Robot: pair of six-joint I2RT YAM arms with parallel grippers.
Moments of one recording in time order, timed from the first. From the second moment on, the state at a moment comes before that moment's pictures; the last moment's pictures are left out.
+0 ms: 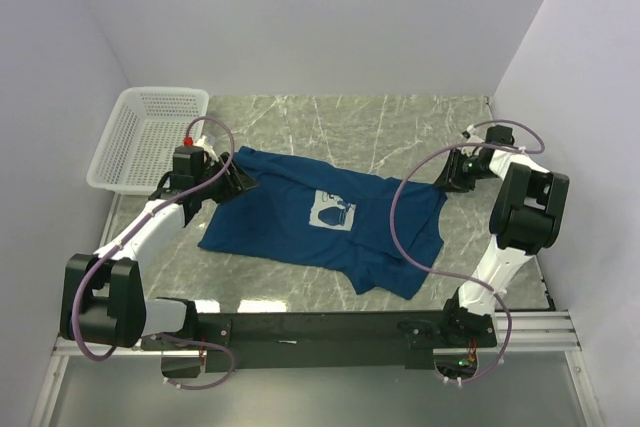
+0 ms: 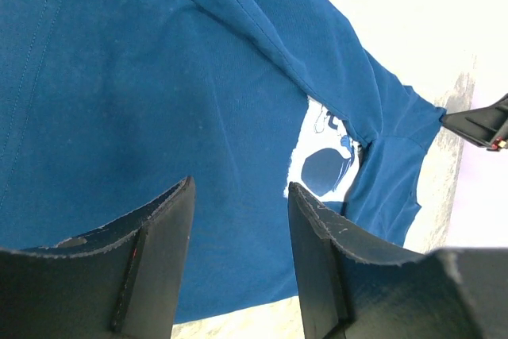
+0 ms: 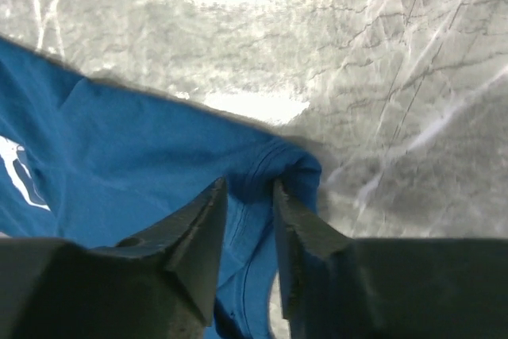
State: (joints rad) left arm -0.13 1.28 0.74 -0.11 0.34 -0.67; right arm -0.31 1.89 1.22 -0.54 -0.54 -0.02
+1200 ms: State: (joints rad) left arm -0.17 1.70 1.08 -0.15 0.21 -0.65; right arm -0.42 2.04 1.48 -0.59 -0.45 -0.08
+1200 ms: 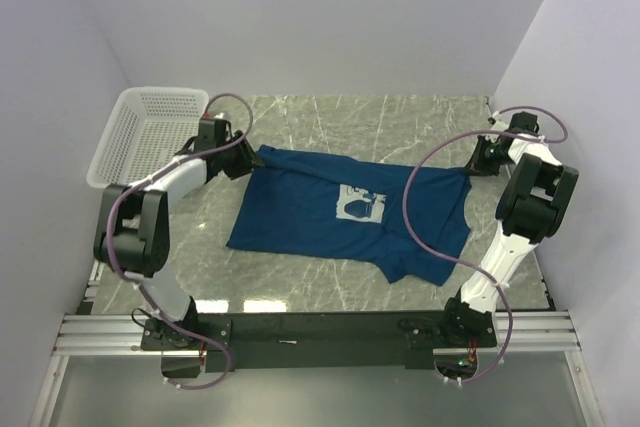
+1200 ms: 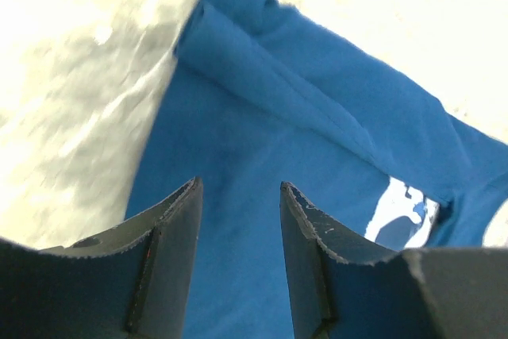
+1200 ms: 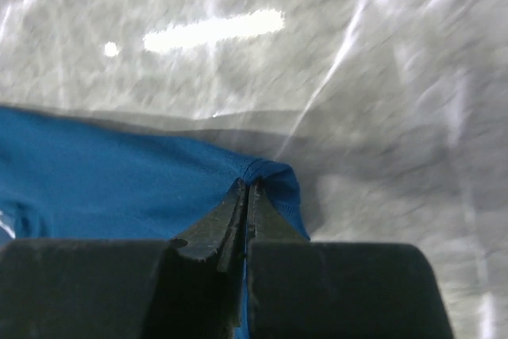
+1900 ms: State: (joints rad) left arm -0.26 2.00 1.49 -0.37 -0.06 -0.60; right arm -0.42 2.12 1.54 -0.61 -0.46 -0.10
